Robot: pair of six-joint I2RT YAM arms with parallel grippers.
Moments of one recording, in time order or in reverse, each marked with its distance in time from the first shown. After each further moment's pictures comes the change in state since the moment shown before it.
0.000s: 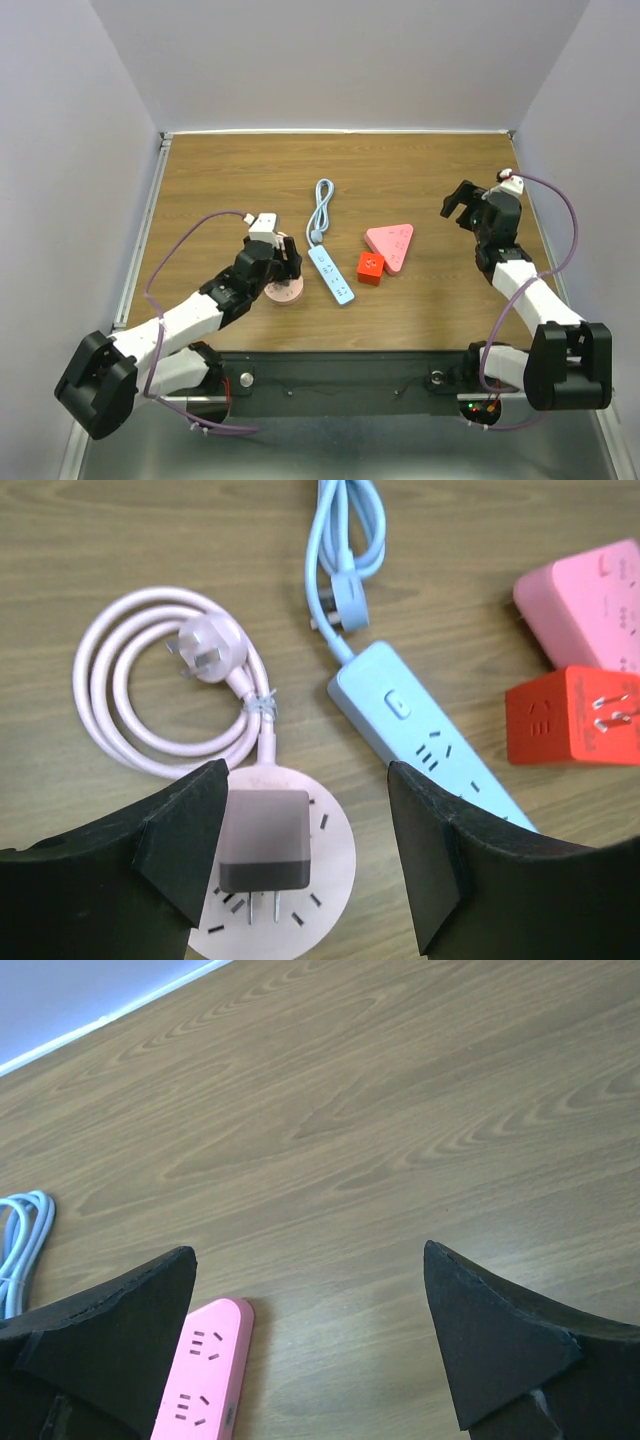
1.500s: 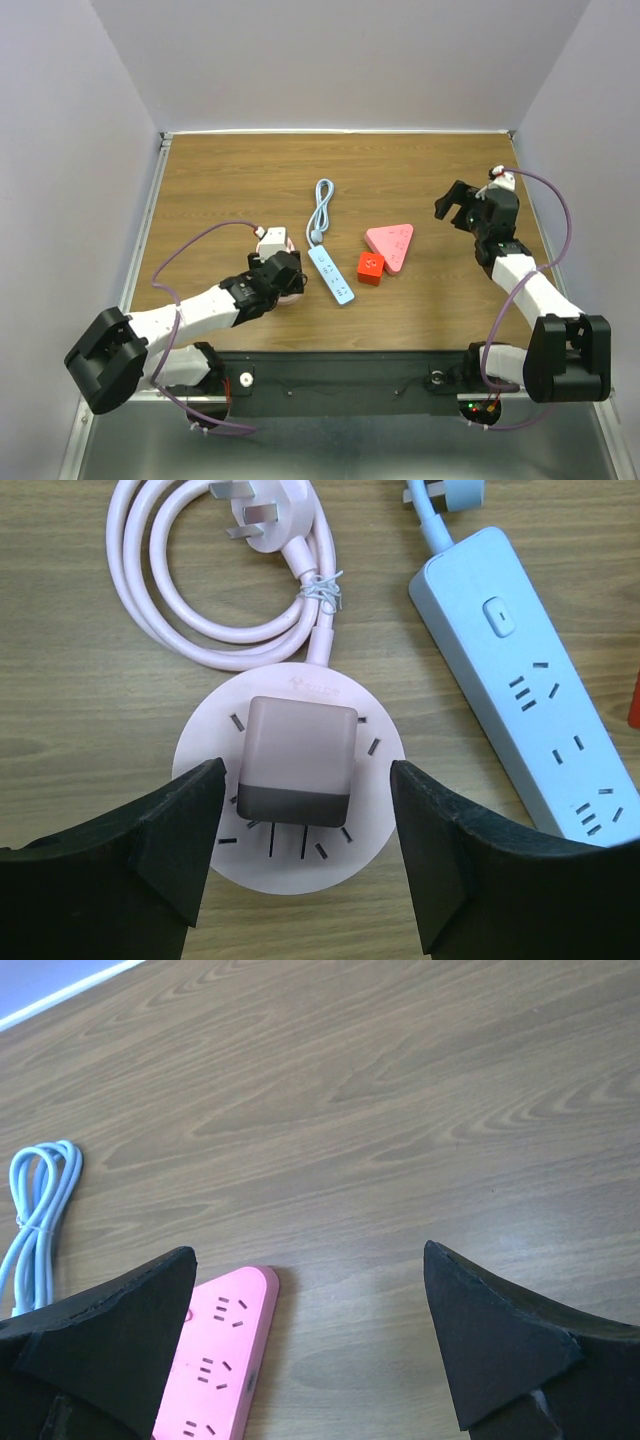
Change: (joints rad) left arm -0.187 0.135 0.079 -0.298 -0.257 -0.208; right arm 0.000 0.040 0.043 -0.074 -0.146 -0.001
